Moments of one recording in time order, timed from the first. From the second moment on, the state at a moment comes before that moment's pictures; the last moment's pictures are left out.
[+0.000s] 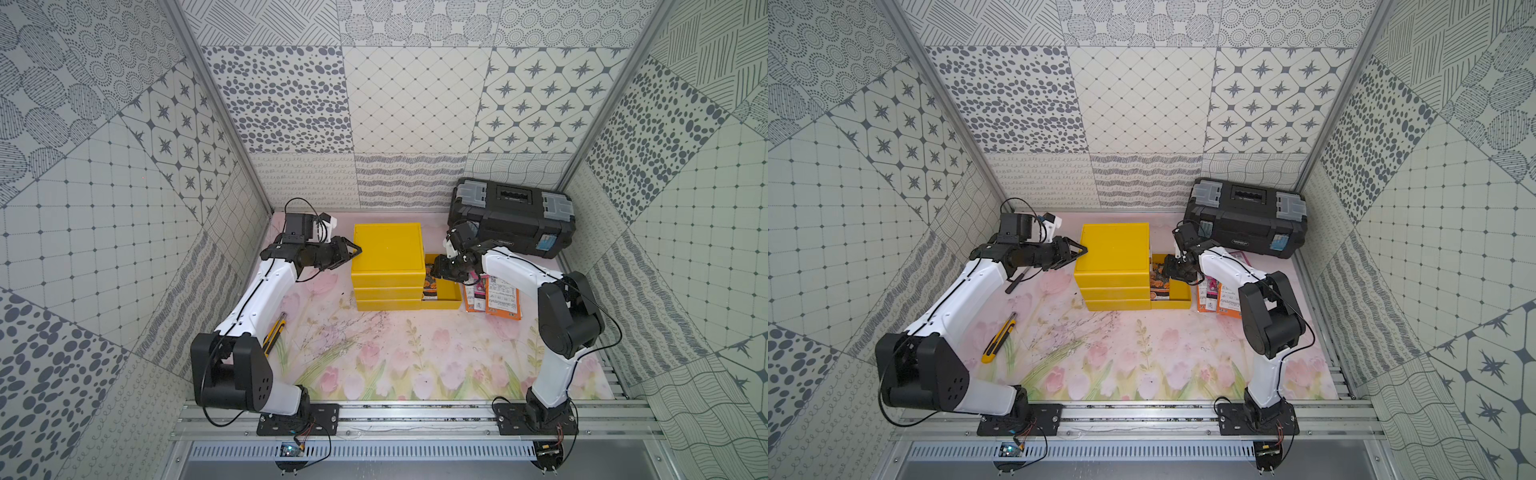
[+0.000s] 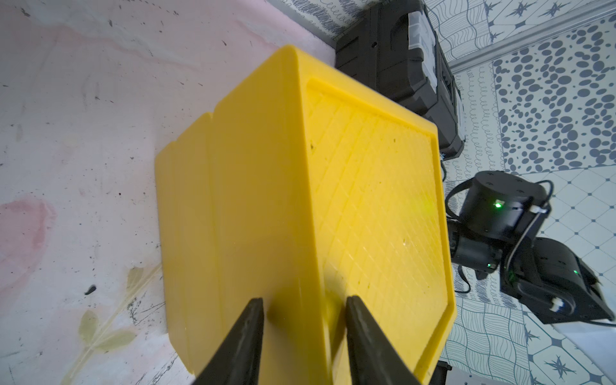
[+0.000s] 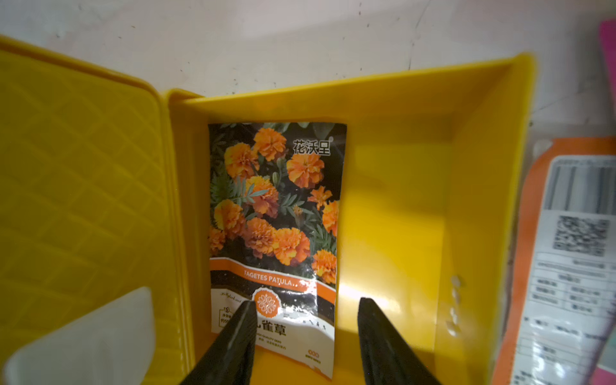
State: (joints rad) left arm -0.04 1.47 1.25 -0.61 0.65 -0.42; right arm 0.44 1.88 1.37 -0.59 -0.18 0.51
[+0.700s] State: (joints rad) left arm -0.04 1.47 1.25 -0.61 0.65 -0.42; right arm 0.46 2.09 1.51 -0.55 -0.16 0.55
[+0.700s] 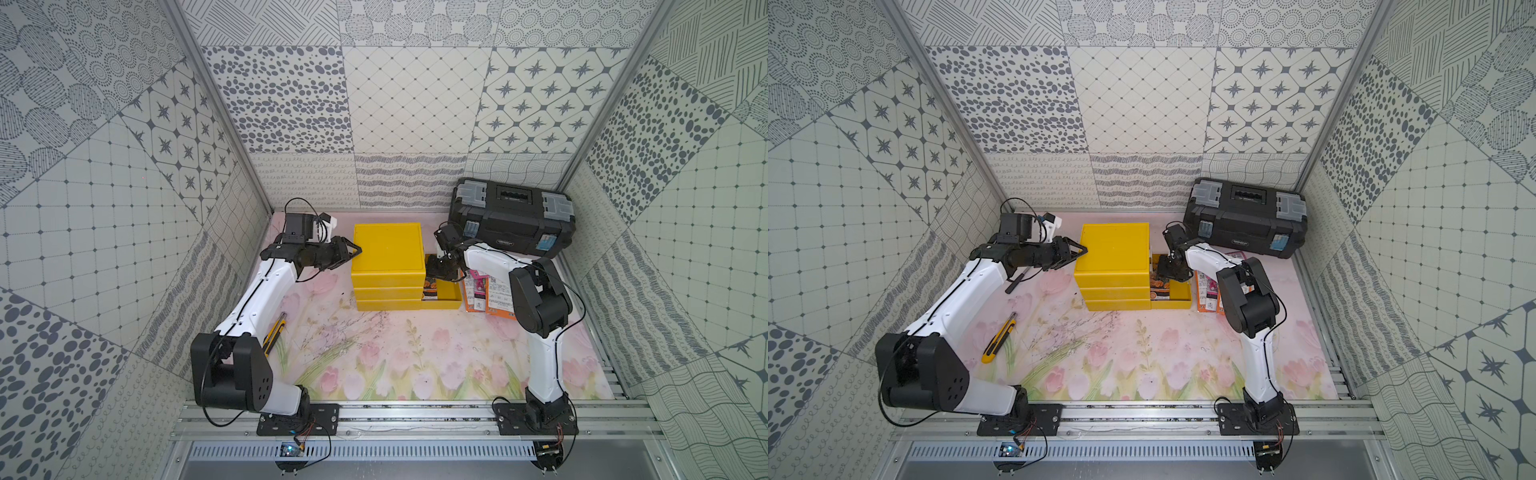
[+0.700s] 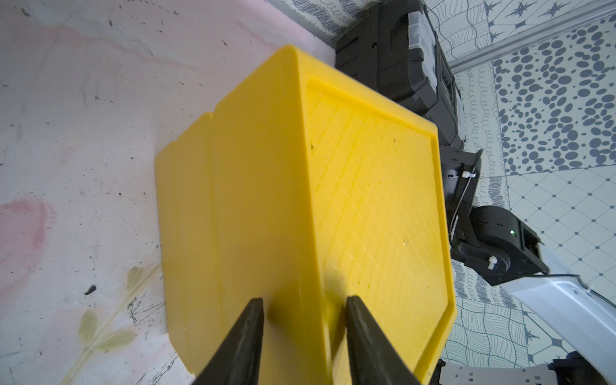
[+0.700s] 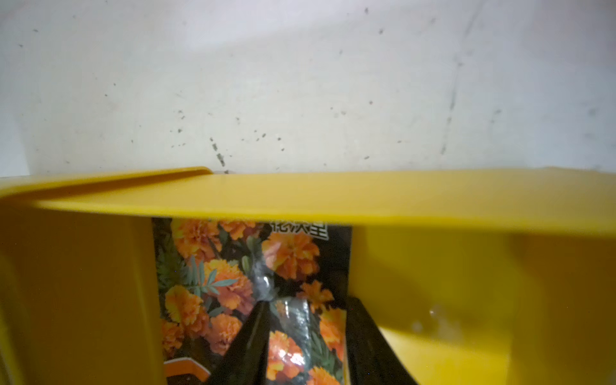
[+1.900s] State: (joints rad) left arm -0.04 1.47 1.25 -0.61 0.65 -0.42; right arm 0.25 1.63 1.34 -0.61 -0.29 0.55
